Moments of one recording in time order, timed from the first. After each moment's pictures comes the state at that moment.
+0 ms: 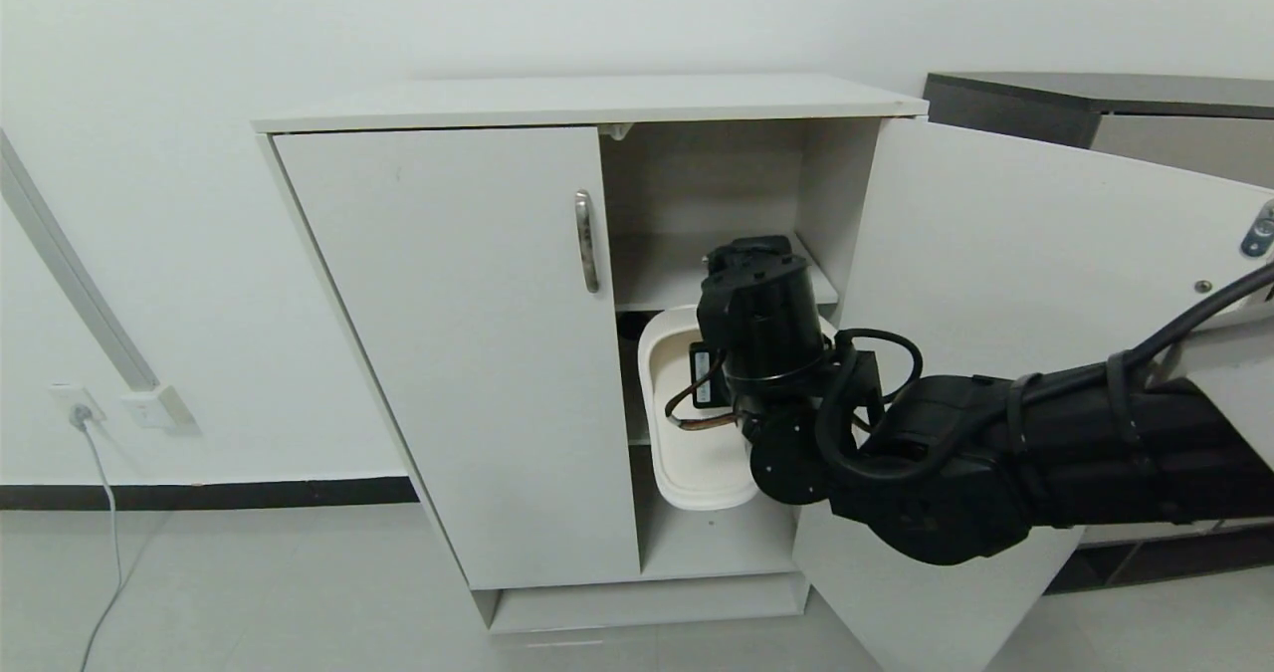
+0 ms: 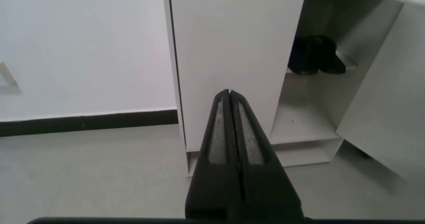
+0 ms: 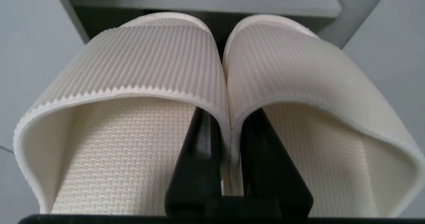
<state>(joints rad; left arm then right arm) 0.00 0.00 0.00 0.00 -0.01 0.00 0.89 2.03 -1.38 -0.37 -0.82 0.21</state>
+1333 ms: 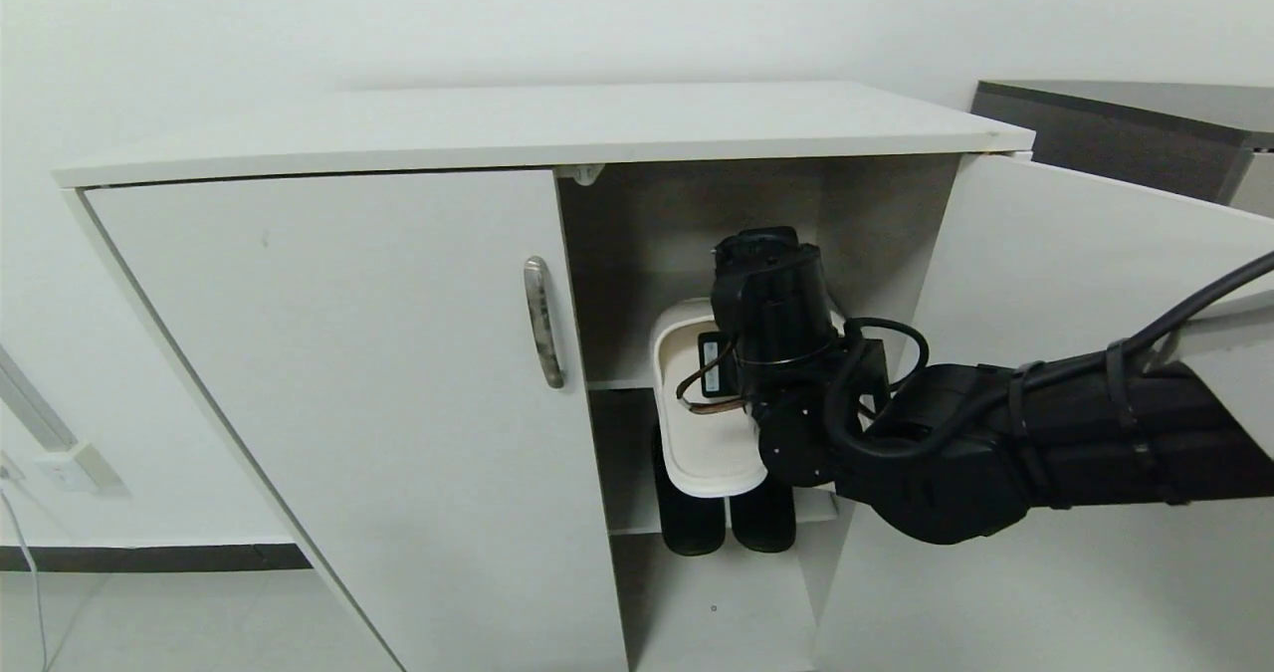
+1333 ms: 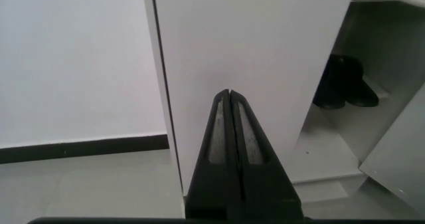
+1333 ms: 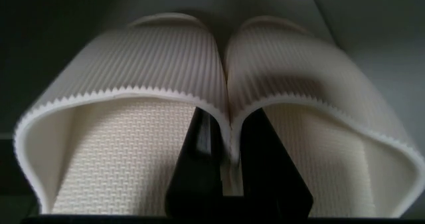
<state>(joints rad) 0.00 0.00 0.00 0.00 -0.01 0.00 0.87 2.03 -1.39 -0.38 -0.80 0.18</state>
